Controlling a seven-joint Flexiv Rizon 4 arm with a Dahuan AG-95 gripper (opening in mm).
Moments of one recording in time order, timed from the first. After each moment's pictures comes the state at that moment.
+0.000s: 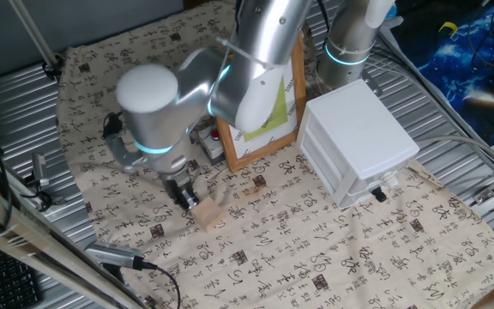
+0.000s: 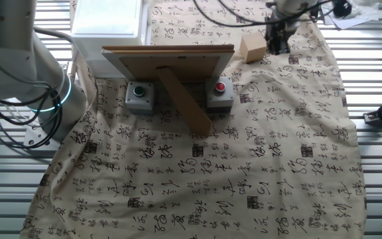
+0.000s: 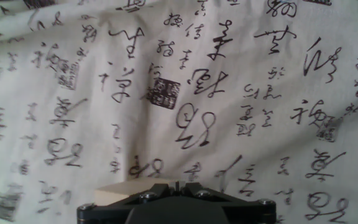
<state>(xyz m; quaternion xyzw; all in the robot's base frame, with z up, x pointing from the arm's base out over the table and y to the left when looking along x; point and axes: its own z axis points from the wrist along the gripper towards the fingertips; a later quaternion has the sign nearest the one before) 0.599 0.183 0.065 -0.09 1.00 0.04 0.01</state>
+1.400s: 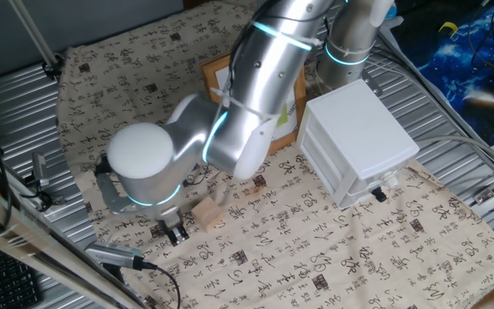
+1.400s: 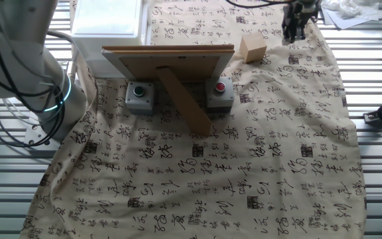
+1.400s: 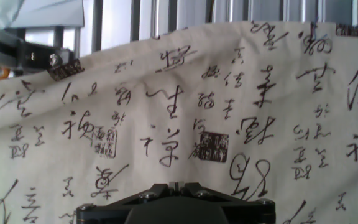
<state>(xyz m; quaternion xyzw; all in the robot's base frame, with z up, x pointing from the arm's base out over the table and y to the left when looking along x) 0.637 0.225 0.039 -0.03 1.00 0.00 0.01</state>
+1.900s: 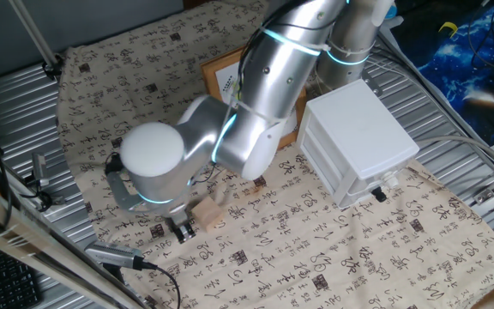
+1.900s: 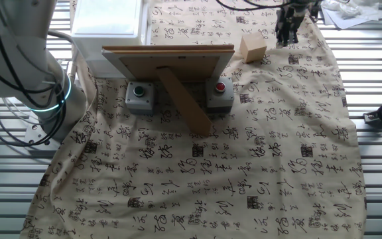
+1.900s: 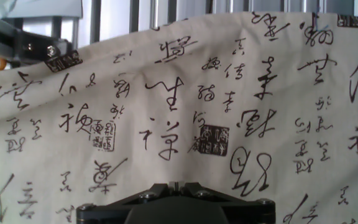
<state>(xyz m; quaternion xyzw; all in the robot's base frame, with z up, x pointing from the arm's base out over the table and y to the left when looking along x) 0.620 0.219 0.023 -0.03 1.00 0.00 0.01</state>
